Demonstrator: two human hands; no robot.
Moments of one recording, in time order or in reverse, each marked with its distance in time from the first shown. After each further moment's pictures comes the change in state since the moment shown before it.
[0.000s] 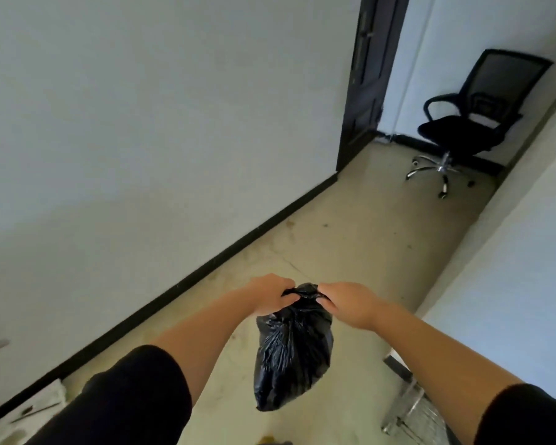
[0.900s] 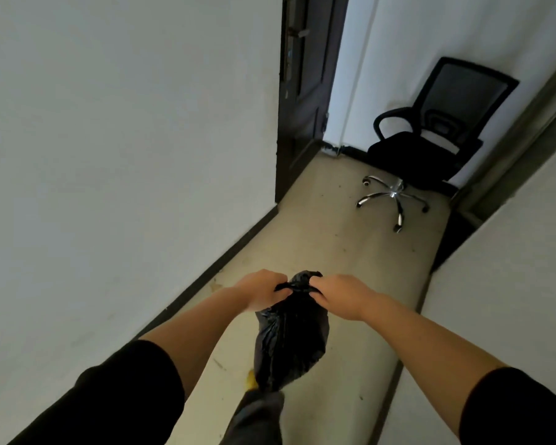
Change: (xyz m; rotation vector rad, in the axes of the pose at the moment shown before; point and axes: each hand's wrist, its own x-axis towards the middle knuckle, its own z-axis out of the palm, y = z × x) left_hand 0.597 -0.015 -0.245 -0.067 -0.035 0.132; right_hand 0.344 0.473 -0.213 -0.043 -0.018 0.129
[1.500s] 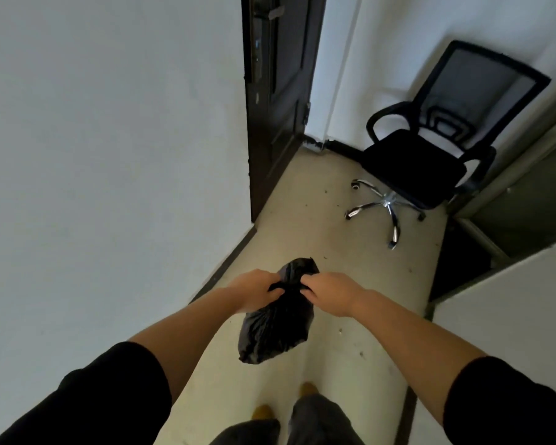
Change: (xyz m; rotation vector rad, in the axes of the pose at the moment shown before) left_hand 0.311 -0.096 -0.153 -0.024 -0.127 0.051; right_hand 0.270 0.206 -0.094 0.123 -0.111 0.112
